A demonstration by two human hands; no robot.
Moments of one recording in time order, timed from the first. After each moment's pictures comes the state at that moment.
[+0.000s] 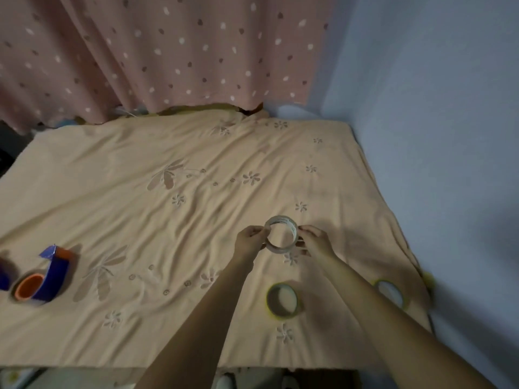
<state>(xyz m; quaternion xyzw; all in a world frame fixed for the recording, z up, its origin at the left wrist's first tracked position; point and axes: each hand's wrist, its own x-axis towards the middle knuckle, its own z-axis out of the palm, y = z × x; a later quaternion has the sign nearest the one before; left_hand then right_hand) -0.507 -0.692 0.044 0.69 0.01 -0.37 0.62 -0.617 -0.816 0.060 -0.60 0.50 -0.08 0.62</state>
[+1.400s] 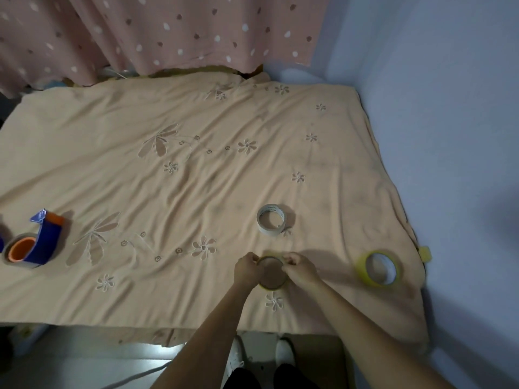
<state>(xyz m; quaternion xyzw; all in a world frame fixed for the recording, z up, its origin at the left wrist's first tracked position) -0.593 -0.648 -0.052 0.87 -0.07 -0.38 0.30 -0.689 -0.763 -0.040 -0.70 0.46 0.13 0.52</state>
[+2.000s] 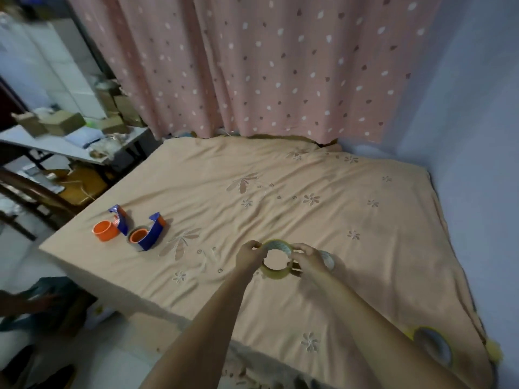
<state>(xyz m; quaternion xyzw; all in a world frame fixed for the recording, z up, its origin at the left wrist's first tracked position) -0.535 -0.575 0.092 0.81 0.08 -0.24 0.53 -0.594 -0.726 0.077 -0.64 0.33 0.07 0.68</state>
